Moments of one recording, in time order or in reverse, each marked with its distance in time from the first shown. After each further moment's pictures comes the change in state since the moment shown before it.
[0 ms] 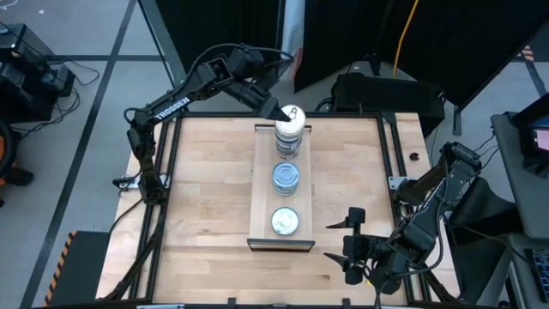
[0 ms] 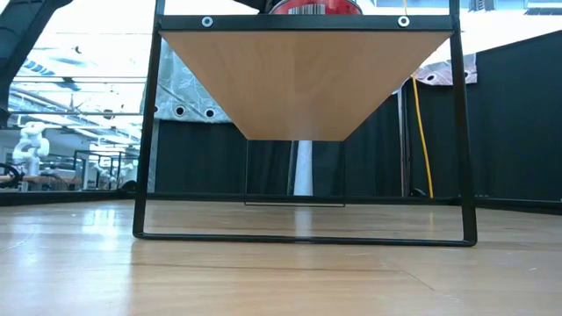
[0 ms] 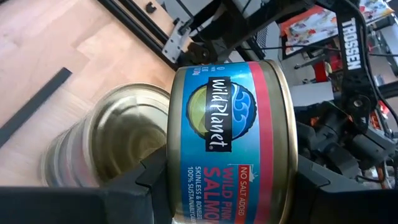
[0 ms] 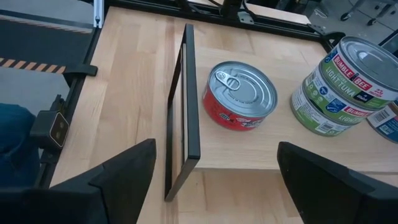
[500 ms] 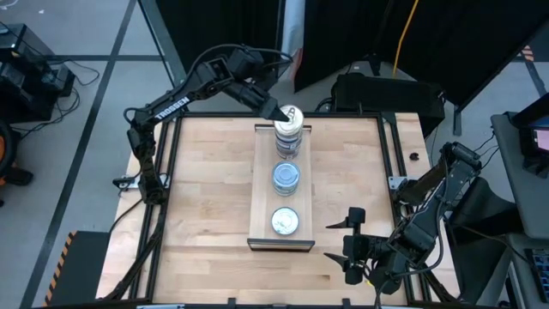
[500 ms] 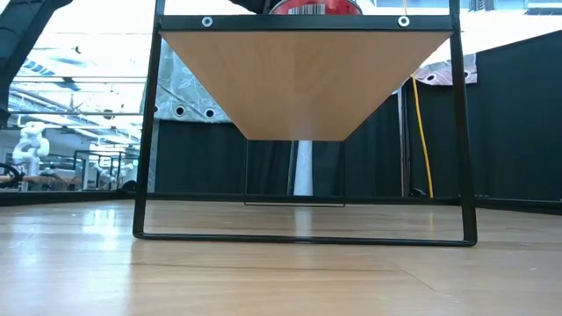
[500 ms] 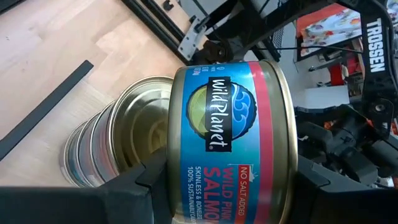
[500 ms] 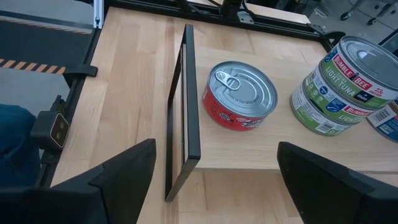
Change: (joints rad) left arm 0.004 0.000 0.000 -0.043 -0.053 0.005; right arm 0.000 0.000 0.000 0.000 0.000 0.004
